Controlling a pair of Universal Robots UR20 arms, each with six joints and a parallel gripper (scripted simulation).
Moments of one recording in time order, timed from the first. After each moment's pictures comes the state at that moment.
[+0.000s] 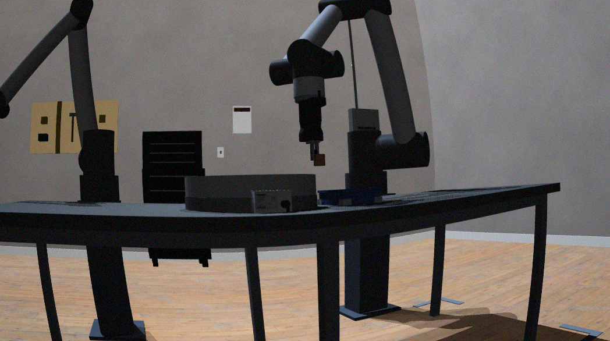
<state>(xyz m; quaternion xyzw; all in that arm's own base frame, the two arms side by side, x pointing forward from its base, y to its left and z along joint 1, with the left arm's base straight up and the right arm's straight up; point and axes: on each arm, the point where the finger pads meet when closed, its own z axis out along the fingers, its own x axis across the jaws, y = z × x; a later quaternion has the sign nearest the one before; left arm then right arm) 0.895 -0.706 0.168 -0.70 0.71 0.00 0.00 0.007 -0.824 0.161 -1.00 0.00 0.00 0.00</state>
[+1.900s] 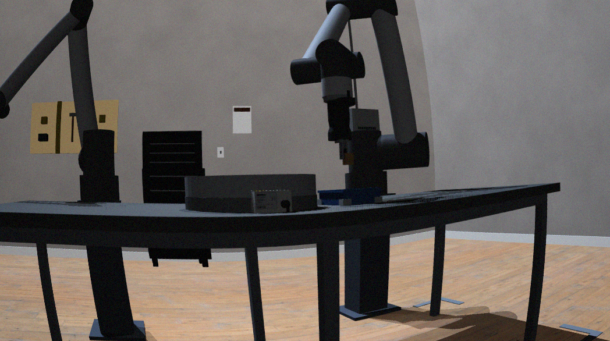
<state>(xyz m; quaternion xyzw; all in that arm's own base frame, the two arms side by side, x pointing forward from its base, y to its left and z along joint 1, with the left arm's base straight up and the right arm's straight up) 0.919 -0.611 0.169 -0.70 0.71 0.00 0.00 0.007 -0.824 0.161 -1.00 0.00 0.00 0.00</state>
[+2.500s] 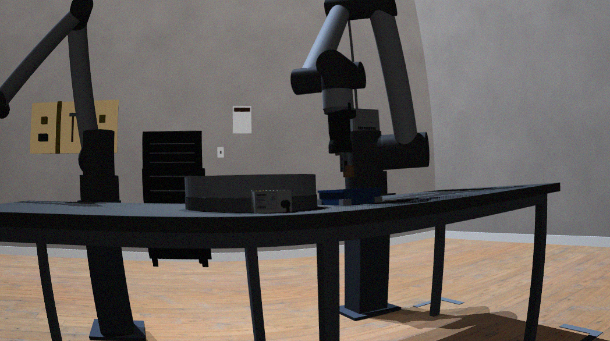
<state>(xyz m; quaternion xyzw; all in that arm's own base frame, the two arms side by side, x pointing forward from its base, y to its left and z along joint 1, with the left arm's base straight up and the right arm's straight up) 0.918 -0.610 0.127 -0.70 0.71 0.00 0.00 0.007 -0.824 0.161 -1.00 0.00 0.00 0.00</state>
